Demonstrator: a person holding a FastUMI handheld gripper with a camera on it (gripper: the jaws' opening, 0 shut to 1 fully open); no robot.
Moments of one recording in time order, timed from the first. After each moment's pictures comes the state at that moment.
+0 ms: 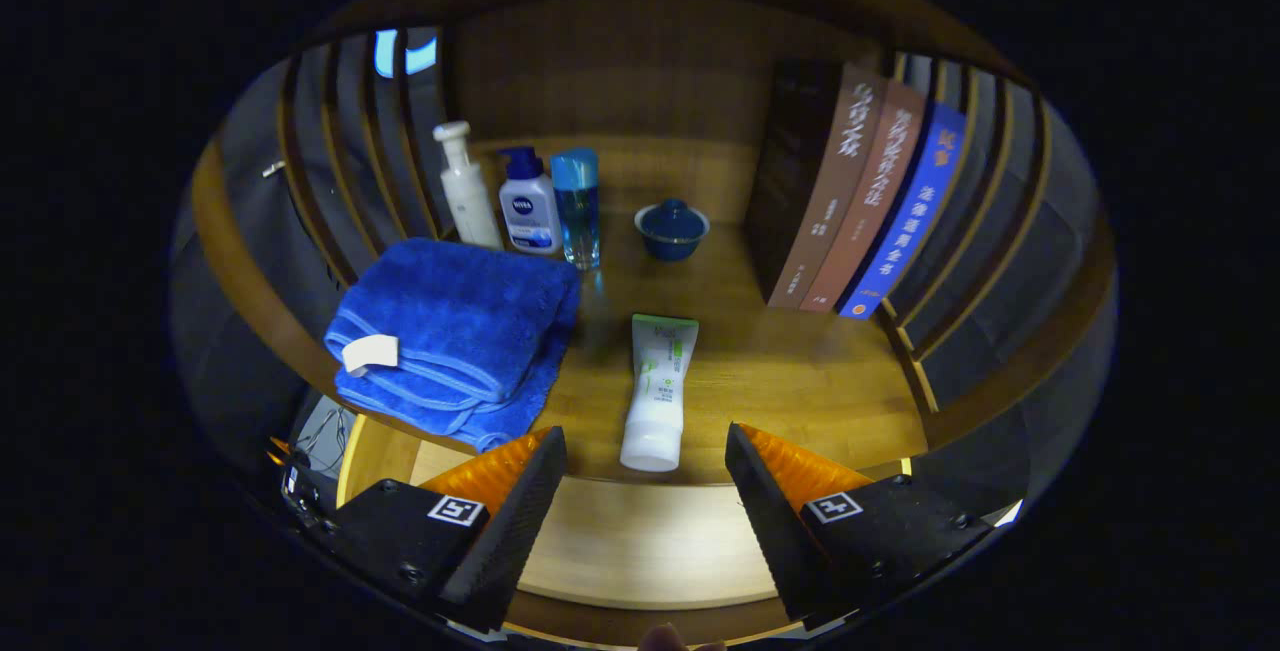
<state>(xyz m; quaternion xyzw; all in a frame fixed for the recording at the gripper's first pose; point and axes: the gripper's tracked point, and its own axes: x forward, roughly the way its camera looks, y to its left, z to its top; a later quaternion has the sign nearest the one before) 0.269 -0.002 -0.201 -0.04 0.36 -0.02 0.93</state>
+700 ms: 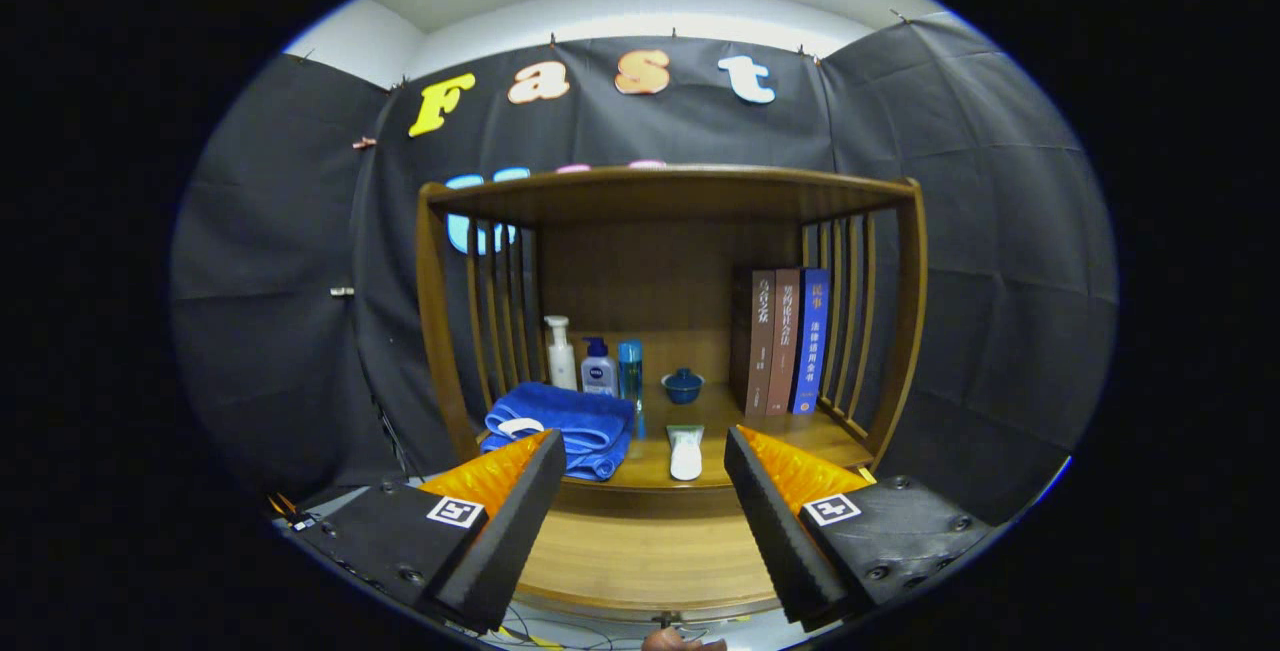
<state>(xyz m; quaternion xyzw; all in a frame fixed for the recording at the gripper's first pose) 0.106 0.041 -0.076 -0.01 0.03 0.00 1.00</state>
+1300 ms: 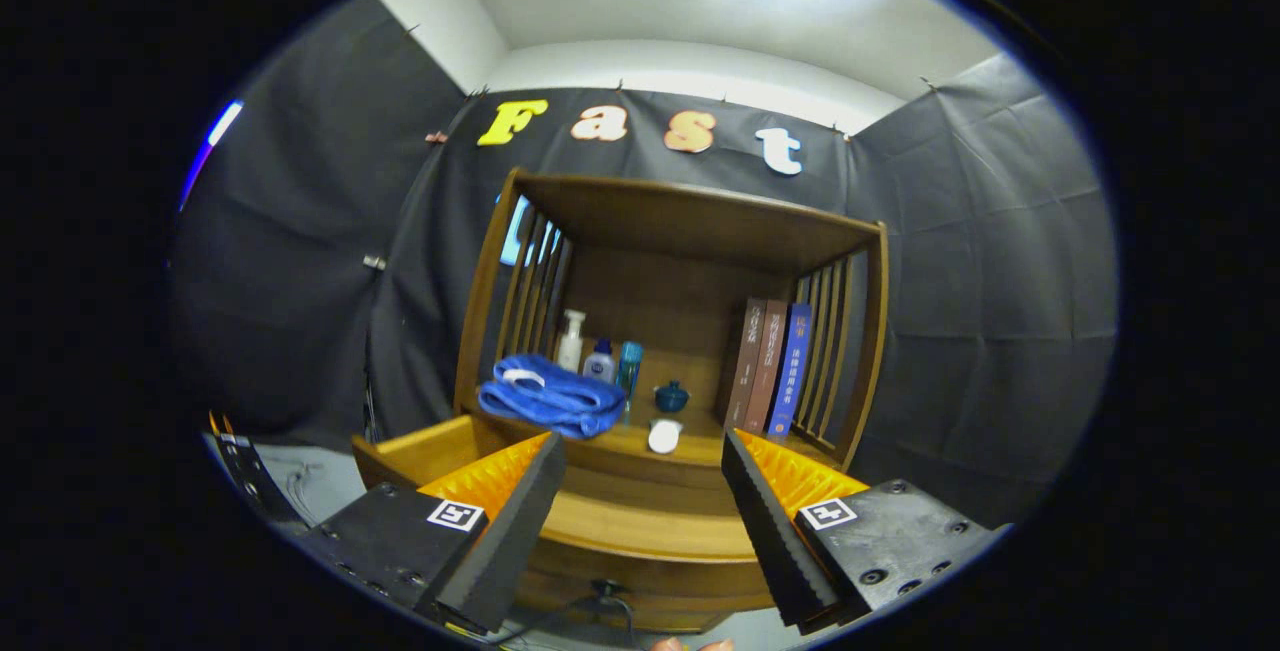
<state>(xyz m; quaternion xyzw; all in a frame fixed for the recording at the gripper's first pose) 0.037 0.017 -0.190 -0.12 -0.03 0.03 0.99</state>
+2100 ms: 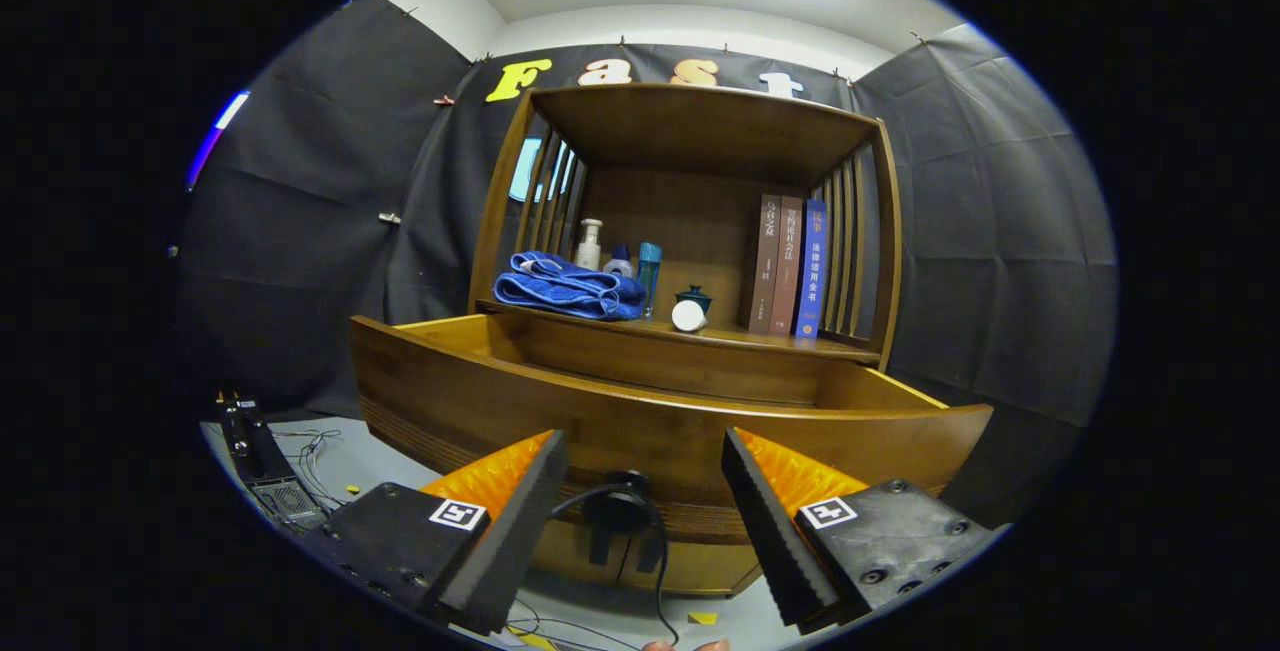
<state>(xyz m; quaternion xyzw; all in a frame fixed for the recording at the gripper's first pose) 0.037 0.010 -0.310 -0.07 0.03 0.02 1.00</state>
